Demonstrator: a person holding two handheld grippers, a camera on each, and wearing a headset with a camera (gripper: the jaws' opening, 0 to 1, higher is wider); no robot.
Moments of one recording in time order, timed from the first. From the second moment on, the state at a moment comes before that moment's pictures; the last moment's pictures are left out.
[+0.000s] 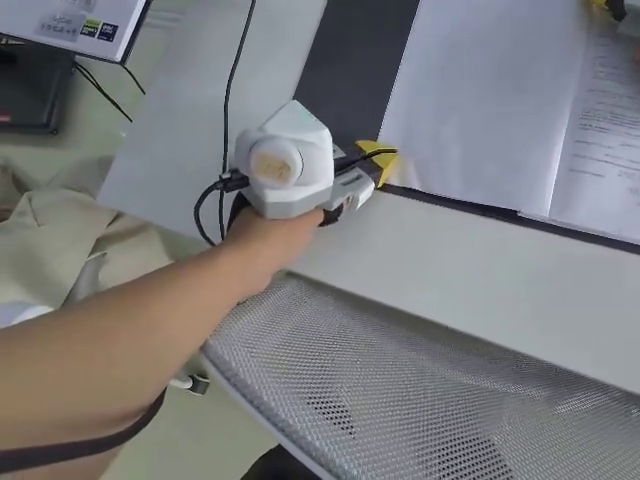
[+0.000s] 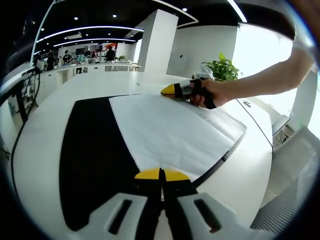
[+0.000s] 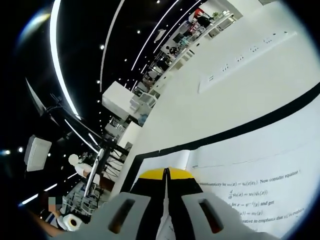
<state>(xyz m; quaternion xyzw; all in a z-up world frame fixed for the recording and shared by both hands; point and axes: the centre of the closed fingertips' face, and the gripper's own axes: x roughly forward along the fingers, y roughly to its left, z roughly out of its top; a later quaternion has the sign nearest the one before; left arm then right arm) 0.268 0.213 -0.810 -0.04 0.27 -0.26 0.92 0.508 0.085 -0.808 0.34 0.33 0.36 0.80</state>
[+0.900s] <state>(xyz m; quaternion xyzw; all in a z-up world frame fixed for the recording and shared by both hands) 0.267 0.213 -0.809 -0.04 0.27 -0.26 0.92 0.457 0.088 -0.800 0.35 0.40 0.39 0.75</state>
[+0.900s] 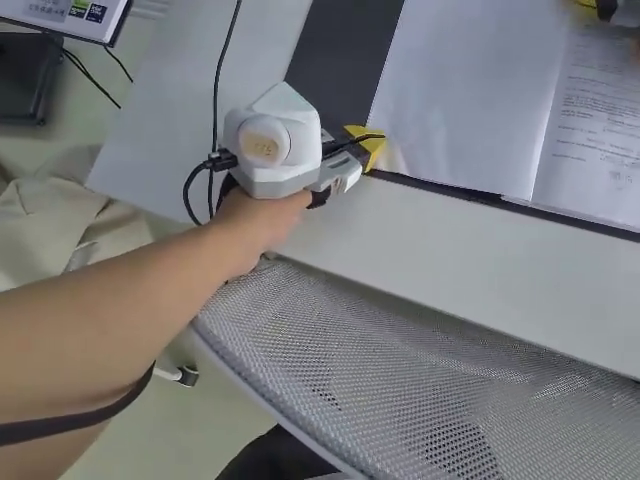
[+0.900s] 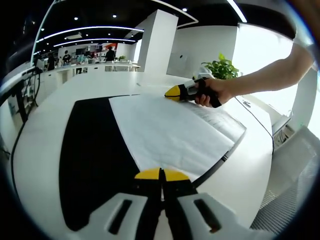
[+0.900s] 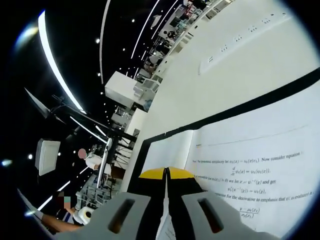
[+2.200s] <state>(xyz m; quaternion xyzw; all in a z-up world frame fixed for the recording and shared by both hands) 0.266 0.212 -0.811 -0.05 0.27 -0.26 0.93 0.268 0.096 -0.787 0.35 0.46 0.45 0.68</state>
